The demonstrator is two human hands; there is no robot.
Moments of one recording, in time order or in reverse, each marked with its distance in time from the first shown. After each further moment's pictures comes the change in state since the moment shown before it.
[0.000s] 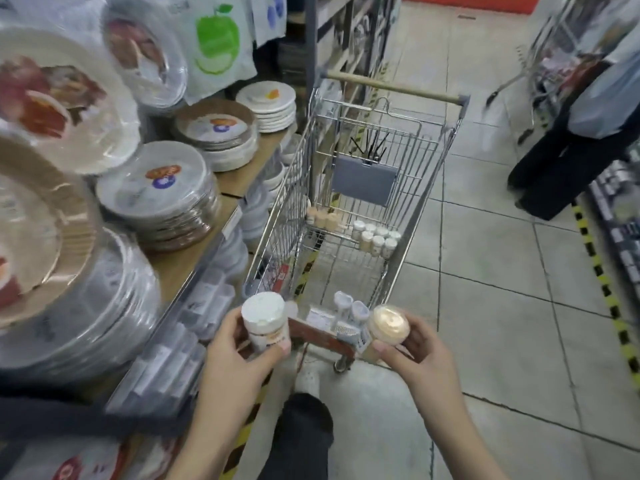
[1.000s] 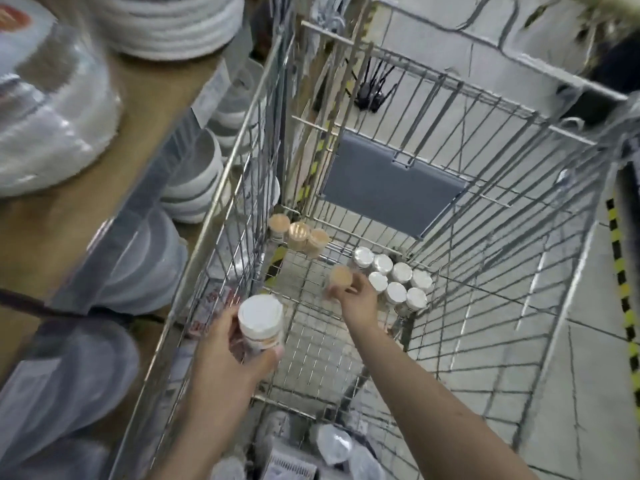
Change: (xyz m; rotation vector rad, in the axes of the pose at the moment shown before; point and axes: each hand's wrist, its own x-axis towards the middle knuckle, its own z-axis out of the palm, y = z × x) left_hand 0.449 -0.152 0.155 0.086 -0.140 -0.293; right_hand 0.561 0.241 0.092 -0.302 0.198 0.489
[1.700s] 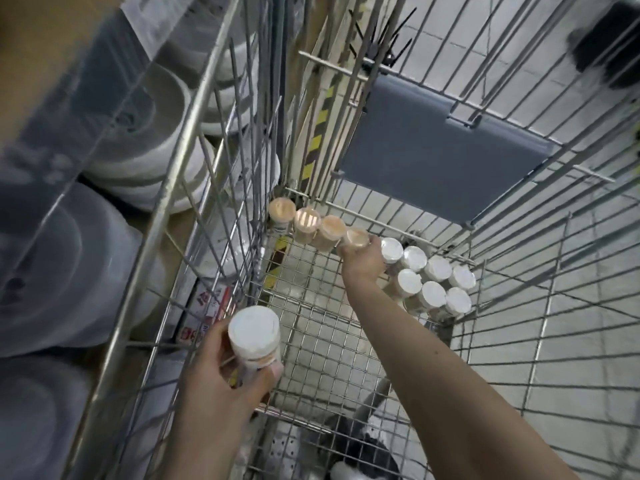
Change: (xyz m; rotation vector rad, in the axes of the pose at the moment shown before) left_hand 0.069 -0.068 0.007 -0.024 0.000 -0.116; right_hand 0.130 0.015 0.072 -0.024 0.272 0.046
